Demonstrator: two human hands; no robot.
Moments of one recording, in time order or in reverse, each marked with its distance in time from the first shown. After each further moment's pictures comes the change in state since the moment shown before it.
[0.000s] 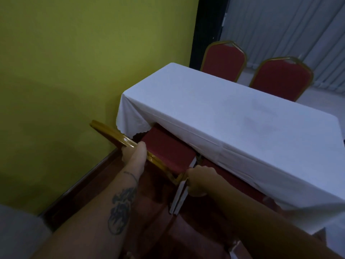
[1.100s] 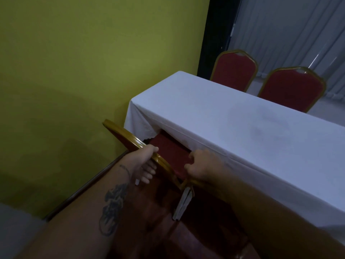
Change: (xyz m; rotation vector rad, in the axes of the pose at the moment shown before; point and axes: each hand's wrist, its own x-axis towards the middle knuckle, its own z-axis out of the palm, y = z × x) left_hand 0.014 0.036 -0.015 0.589 -0.561 -0.289; right_hand 0.037 0.016 -0.044 0.351 0.360 0.027
